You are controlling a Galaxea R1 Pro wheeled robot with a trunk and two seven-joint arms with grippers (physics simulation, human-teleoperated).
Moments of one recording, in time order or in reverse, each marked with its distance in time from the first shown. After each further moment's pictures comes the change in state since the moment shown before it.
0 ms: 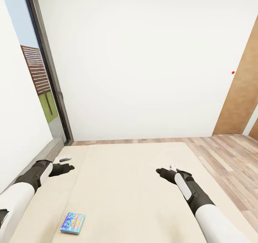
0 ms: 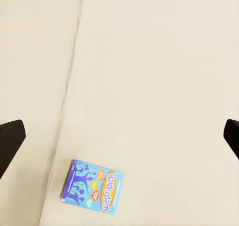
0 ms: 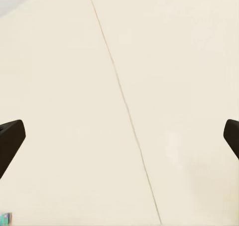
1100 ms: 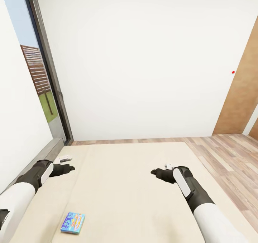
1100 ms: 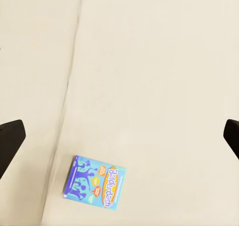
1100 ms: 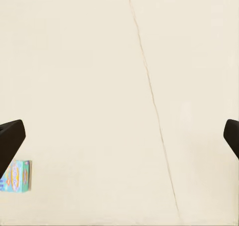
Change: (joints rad) left arm 0.000 -0.005 -0.008 -0.001 -0.007 0.013 0.006; right arm 0.004 0.019 0.002 -0.115 -0.001 0.264 0.004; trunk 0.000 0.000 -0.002
